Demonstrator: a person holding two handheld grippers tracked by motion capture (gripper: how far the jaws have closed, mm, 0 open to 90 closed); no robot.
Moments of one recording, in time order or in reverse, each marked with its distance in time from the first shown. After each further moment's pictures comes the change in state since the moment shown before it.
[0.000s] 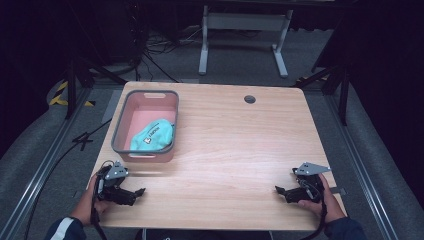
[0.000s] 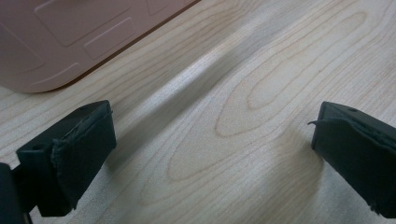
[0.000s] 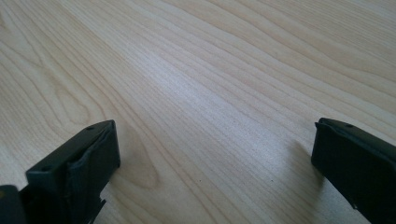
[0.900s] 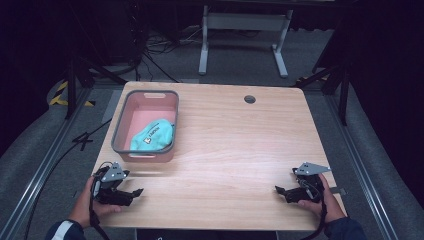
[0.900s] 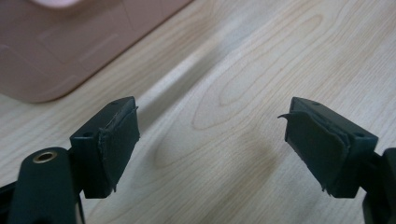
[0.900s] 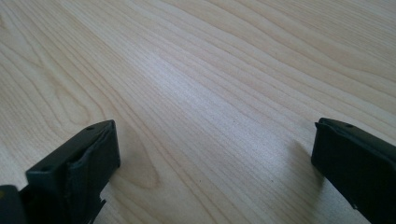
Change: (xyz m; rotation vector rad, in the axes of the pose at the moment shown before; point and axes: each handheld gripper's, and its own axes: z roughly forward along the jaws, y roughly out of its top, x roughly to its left) left arm -0.008 0.008 -0.024 0.006 -0.010 0.063; right arm 0.000 0.000 0.000 0.000 0.000 0.002
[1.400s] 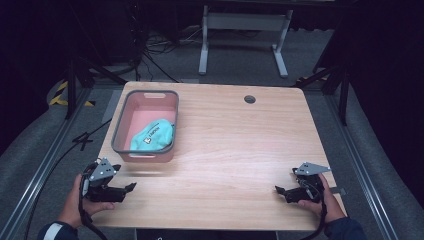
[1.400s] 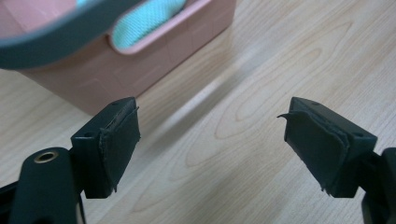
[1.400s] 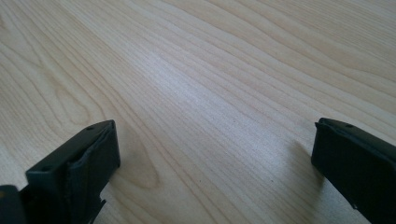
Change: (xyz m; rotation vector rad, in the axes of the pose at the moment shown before) left arm 0.004 0.011 -0.032 -0.065 0.074 0.006; right arm 0.000 0.000 0.000 0.000 0.000 0.000
